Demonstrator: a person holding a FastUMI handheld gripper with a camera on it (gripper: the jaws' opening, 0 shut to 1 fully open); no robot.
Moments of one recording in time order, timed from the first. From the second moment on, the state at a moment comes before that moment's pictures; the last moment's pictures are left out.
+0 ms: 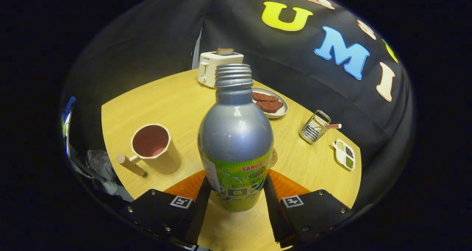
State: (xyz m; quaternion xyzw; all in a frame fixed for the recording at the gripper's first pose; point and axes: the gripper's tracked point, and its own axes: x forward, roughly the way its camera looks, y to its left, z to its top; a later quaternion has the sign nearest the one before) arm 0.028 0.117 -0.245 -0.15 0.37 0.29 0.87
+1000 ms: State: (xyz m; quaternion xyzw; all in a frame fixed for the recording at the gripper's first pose) arm 0.131 0.123 -0.291 -0.01 0.34 0.26 0.90
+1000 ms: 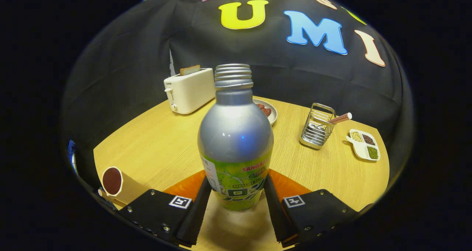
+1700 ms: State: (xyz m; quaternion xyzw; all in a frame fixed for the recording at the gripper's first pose) arm 0.178 0.122 -0.319 0.00 0.33 0.21 0.92
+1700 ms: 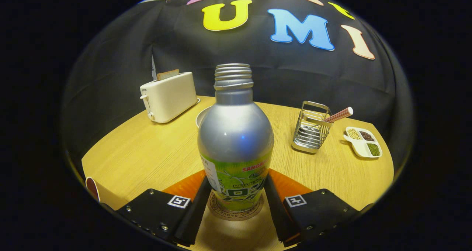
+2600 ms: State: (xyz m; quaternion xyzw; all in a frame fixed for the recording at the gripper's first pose) arm 0.154 0.112 -0.260 -0.02 0.27 0.17 0.95
